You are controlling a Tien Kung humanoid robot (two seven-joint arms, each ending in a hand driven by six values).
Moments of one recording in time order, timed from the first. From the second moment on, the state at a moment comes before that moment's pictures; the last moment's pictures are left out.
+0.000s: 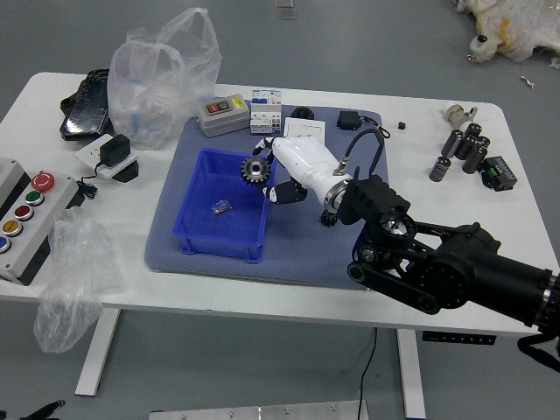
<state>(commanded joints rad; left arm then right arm) -0.19 0.19 -0.89 -0.31 0.82 0.06 0.24 0.88 -0.17 0.27 1.19 -1.82 -0.28 -0.28</state>
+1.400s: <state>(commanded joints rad) -0.18 0.18 -0.89 -0.31 0.81 0.07 0.24 0.62 -0.33 0.57 1.32 -1.75 -0.29 -0.39</state>
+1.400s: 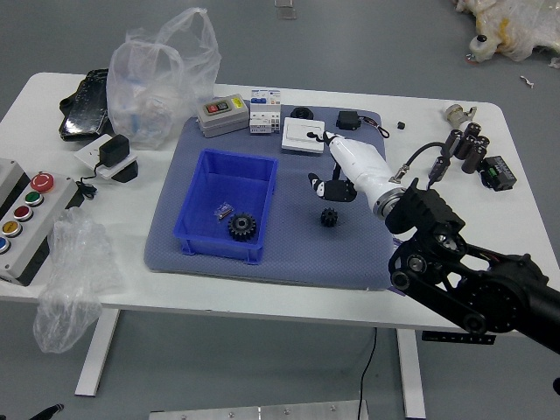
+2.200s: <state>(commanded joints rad) -0.18 0.18 -0.89 -0.30 0.81 0.07 0.24 0.62 -0.29 0.46 1.16 -1.68 -0.27 -0.38</state>
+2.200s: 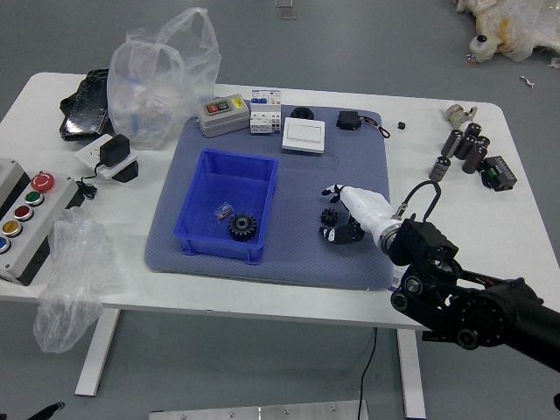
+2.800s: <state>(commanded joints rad) -0.19 0.18 -0.88 -0.30 0.81 0.07 0.23 0.63 -0.29 0.43 1.14 -1.70 -0.36 -0.34</state>
